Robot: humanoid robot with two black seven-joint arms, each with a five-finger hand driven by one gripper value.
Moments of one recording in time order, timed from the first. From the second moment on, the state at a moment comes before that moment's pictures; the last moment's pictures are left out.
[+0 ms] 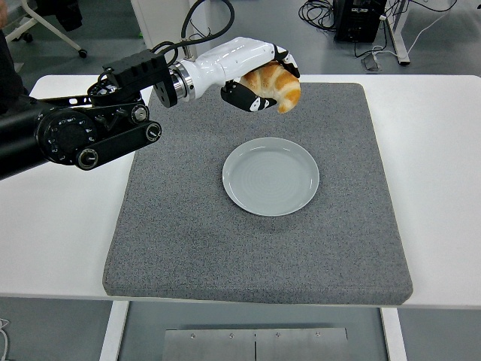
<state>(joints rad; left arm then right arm) -1.37 0.27 0.01 -0.99 1.20 0.22 -0.27 -0.12 0.00 0.01 0.15 -0.10 0.02 0.41</state>
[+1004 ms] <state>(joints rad) -1.25 0.20 0.06 -0.98 1.20 0.24 -0.27 -0.12 0.00 0.01 0.15 -0.10 0.02 0.41</state>
